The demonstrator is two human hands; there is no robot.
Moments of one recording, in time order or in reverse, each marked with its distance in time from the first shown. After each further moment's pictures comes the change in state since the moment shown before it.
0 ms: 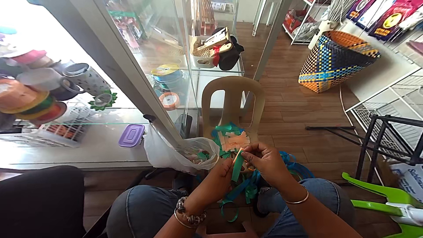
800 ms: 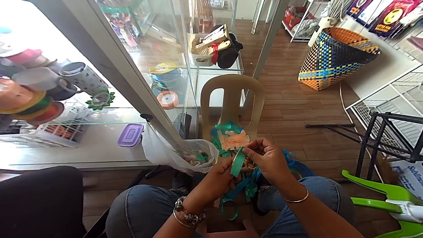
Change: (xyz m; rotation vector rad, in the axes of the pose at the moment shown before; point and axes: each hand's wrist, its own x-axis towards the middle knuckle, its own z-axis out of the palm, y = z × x) left_hand -0.002 -0.001 0.002 -0.223 -0.034 -0.006; right_hand -0.001 -0.003 0.002 0.039 0.102 -0.027
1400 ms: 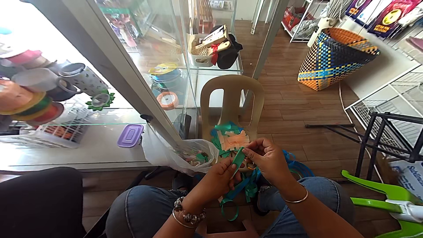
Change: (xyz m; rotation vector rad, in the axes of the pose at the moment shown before) left_hand 0.000 0.002 -0.002 -0.013 -0.001 -0.003; right_hand 0.000 0.003 0.000 -0.003 0.009 -0.039
